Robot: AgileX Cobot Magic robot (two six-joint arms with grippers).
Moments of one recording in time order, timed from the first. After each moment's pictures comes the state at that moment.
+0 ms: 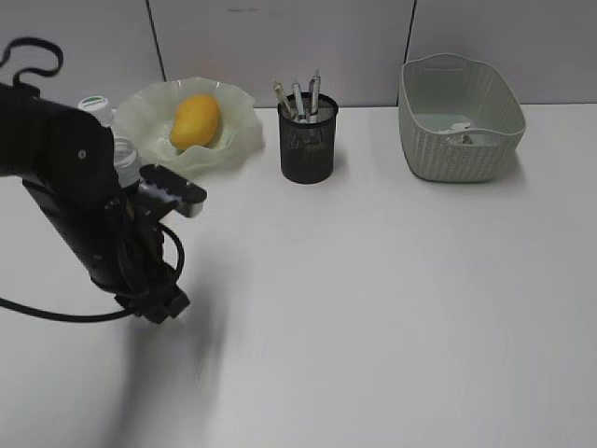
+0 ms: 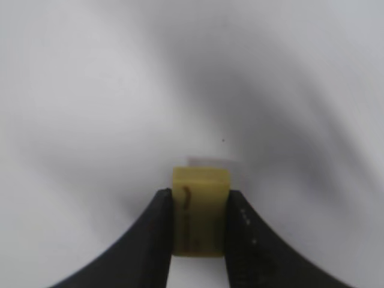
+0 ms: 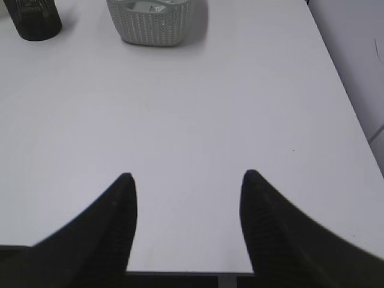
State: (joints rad) left arm -0.53 1.86 -0.98 -0.03 0.66 0.17; right arm 0.02 -0.01 -0.50 0.01 1.04 -0.06
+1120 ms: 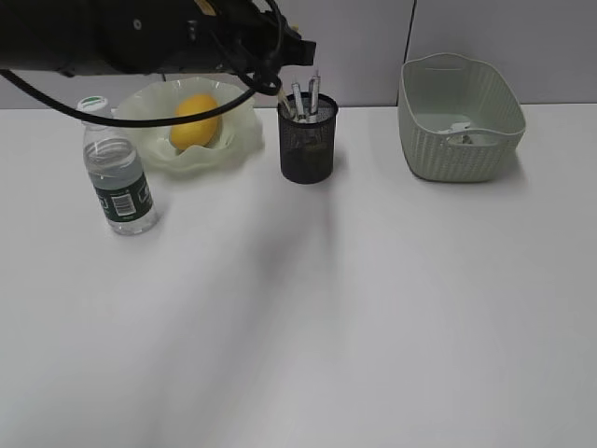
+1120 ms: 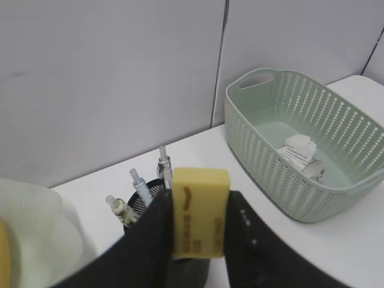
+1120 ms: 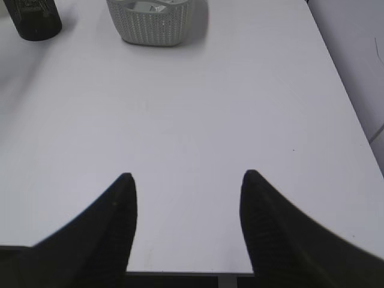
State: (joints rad) left arm -0.60 1.86 -1.35 -0.25 -0.03 0.17; right arm 0.02 -0.01 -0.50 0.01 1.04 -0.06
